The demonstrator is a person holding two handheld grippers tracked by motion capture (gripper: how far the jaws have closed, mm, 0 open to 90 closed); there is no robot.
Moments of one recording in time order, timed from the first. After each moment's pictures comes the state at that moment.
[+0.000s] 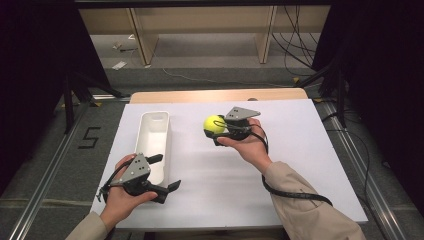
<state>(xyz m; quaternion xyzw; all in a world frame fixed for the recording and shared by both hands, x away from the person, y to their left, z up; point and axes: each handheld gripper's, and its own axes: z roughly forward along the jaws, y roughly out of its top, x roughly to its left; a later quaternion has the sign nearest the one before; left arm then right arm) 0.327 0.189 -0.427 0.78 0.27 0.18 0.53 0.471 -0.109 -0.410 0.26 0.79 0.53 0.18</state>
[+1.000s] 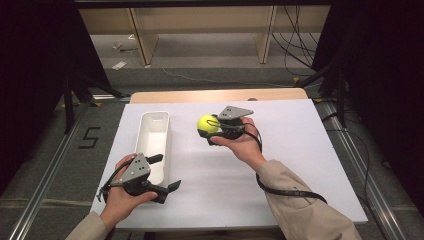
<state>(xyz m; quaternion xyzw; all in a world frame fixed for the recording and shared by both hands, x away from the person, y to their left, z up) 0.327 0.189 -0.427 0.78 0.27 0.18 0.53 0.473 -0.092 -0.409 0.25 0.79 0.53 0.17</state>
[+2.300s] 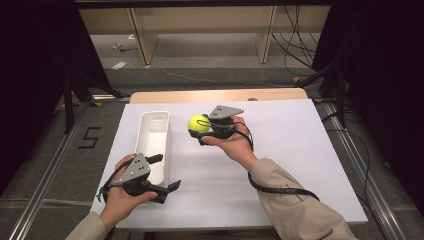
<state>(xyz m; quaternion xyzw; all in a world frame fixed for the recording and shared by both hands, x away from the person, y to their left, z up) 0.327 0.189 -0.427 0.78 0.27 0.18 0.53 0.474 -0.067 -0.407 0.23 0.79 0.54 0.16</state>
